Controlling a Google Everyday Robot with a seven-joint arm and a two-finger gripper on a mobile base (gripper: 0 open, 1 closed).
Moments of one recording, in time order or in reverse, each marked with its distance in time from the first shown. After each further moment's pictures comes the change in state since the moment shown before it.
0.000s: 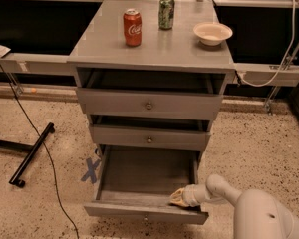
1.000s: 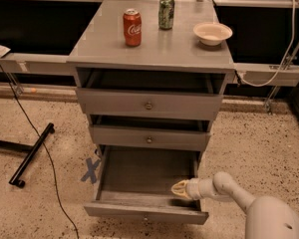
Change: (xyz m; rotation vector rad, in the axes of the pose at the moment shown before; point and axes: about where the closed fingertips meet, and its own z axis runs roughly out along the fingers) arm -0.029 -0.031 -0.029 0.106 -0.109 -0.066
